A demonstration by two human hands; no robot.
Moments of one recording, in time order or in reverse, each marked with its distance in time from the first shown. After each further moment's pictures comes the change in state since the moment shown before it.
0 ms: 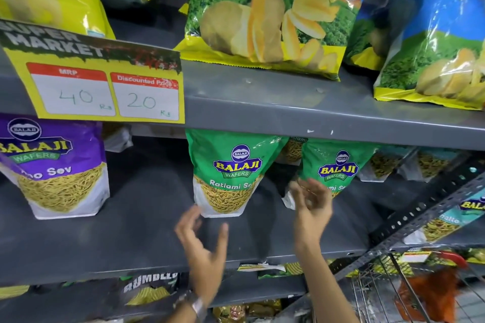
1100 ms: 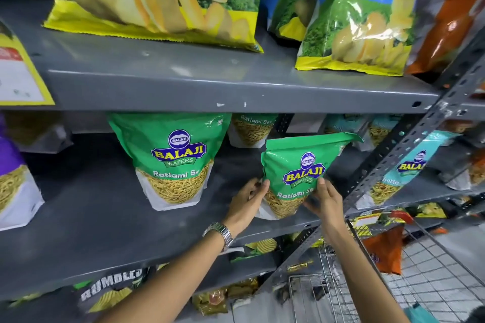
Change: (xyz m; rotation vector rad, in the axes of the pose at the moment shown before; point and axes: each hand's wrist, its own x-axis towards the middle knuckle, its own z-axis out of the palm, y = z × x) left_hand -0.002 0.037 0.143 -0.064 -0.981 -0.549; right_hand 0.072 0.006 -0.143 -0.237 -0.118 0.310
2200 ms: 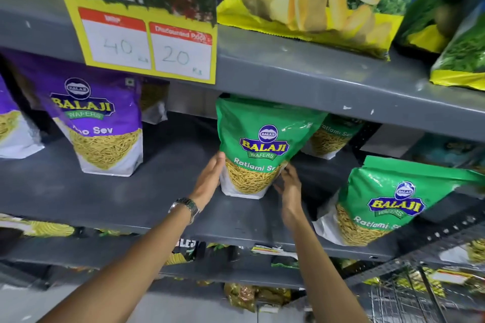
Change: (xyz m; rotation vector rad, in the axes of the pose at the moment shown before) left_hand -0.045 -0.039 -0.185 -0.211 0.498 -0.068; right_hand -0.036 0.020 0.211 0.147 -0.395 0.026
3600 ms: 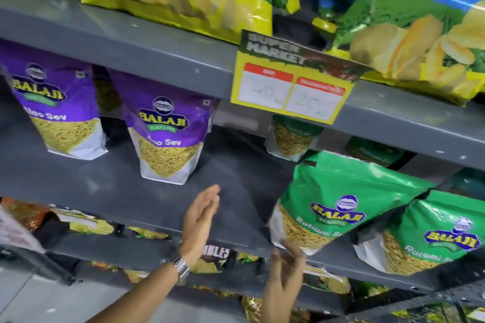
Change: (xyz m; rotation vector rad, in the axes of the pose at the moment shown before) left_hand -0.096 -0.004 -0.102 -0.156 0.267 0.175; right_hand -0.173 0.051 0.086 -0.109 0.299 -0.235
